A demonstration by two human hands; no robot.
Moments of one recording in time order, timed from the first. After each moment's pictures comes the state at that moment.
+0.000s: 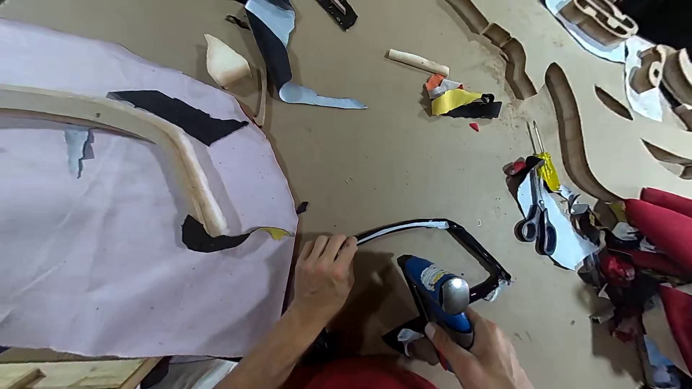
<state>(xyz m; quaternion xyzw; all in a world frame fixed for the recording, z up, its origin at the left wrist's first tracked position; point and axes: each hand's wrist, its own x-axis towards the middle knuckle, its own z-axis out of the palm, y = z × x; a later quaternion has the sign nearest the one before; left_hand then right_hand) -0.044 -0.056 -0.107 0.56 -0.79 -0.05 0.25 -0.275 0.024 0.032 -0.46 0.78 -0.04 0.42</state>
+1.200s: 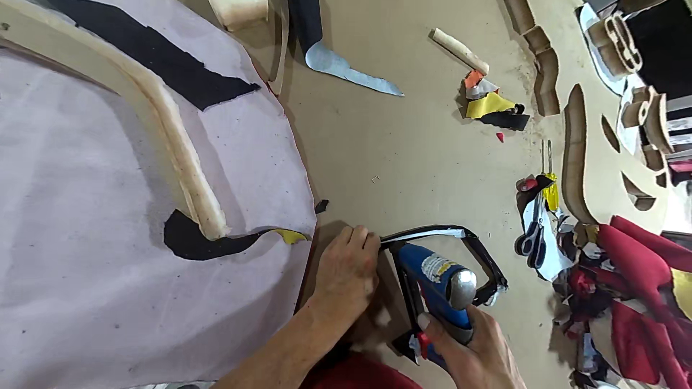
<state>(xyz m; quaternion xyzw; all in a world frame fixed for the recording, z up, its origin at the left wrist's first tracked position) -0.046 -0.080 -0.105 0.56 -0.76 -0.22 0.24 -0.212 -0.026 0.036 -0.45 0.80 -0.04 0.39</state>
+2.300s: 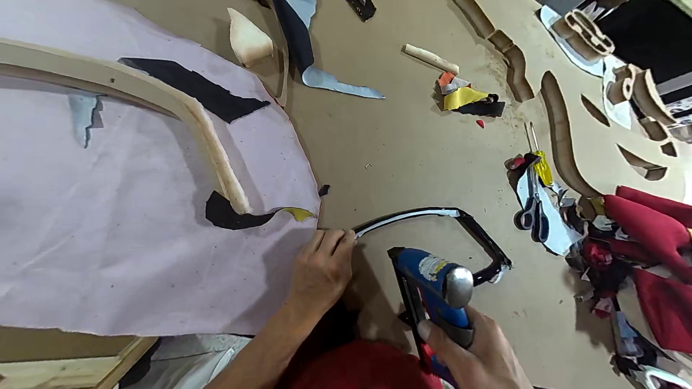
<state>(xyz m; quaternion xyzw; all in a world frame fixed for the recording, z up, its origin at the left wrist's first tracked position) 0.000 -0.035 -0.119 0.55 -0.77 -0.10 0.32 -0.209 0.038 0.052 -0.43 0.78 -0.09 0.45</state>
